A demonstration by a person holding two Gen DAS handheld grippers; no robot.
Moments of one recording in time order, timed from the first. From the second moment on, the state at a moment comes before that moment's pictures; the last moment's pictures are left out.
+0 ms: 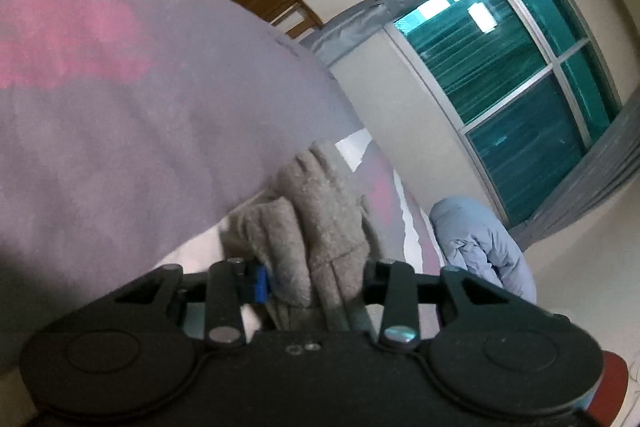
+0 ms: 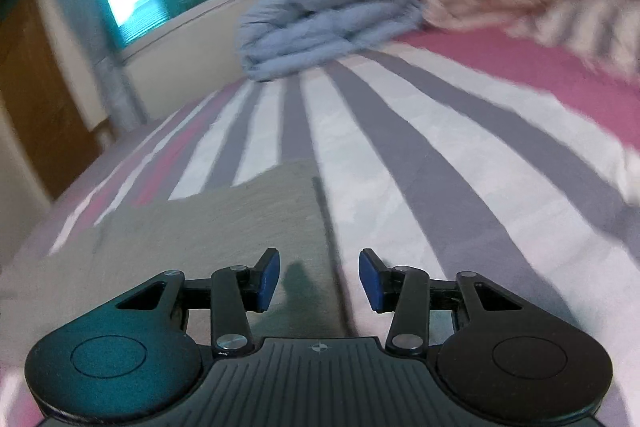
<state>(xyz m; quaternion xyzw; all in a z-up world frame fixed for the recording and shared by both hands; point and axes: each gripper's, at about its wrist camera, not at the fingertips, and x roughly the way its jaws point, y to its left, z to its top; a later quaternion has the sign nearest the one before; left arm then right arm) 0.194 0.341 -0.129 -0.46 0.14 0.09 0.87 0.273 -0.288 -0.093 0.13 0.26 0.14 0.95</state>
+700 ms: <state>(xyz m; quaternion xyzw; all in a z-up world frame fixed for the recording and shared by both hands) 0.182 0.302 -0.043 -0.40 0.11 0.07 0.91 0.267 -0.338 -0.086 0.22 0.27 0.11 0.93</state>
